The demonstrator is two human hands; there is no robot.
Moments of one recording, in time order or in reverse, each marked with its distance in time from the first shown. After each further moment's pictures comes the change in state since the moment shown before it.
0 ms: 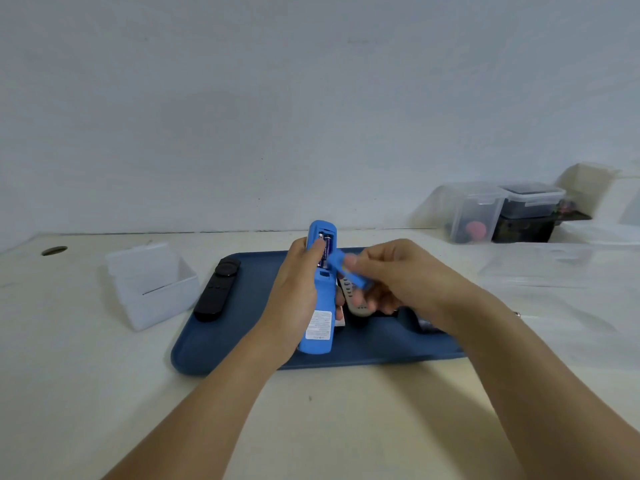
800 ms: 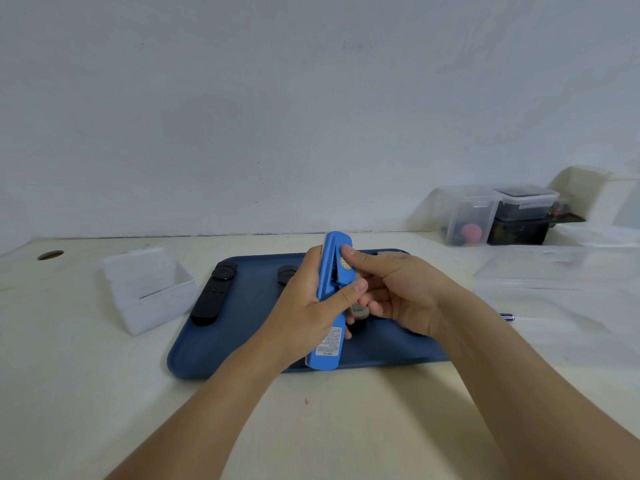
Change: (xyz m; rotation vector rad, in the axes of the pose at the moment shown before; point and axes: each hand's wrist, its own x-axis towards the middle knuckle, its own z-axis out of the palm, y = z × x) left_hand -0.003 -0.009 -0.003 0.270 -0.286 0.232; right_hand 0.004 0.004 0.003 0.309 0.017 0.172
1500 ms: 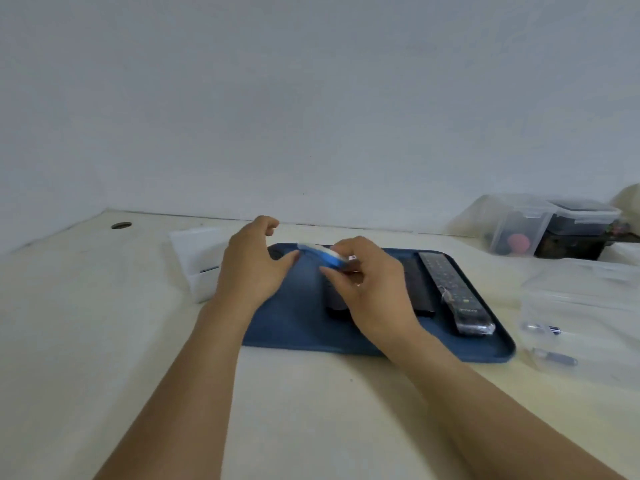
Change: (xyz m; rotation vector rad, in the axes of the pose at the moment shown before) left_hand -0.011 -0.006 -0.112 0.780 0.589 -0.135; right_hand 0.022 0.042 0.080 -0.555 0.236 -0.767
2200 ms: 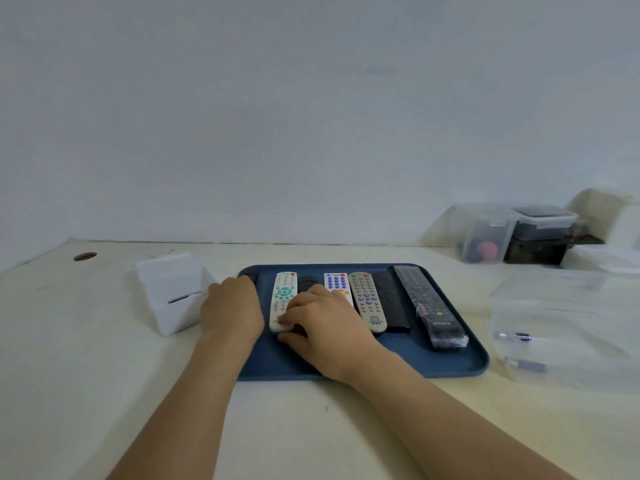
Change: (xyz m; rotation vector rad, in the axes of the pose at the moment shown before) left_hand 0.001 -0.004 0.032 0.767 -0.231 -0.148; right_hand 0.005 0.026 0.020 -0.612 -0.352 -0.304
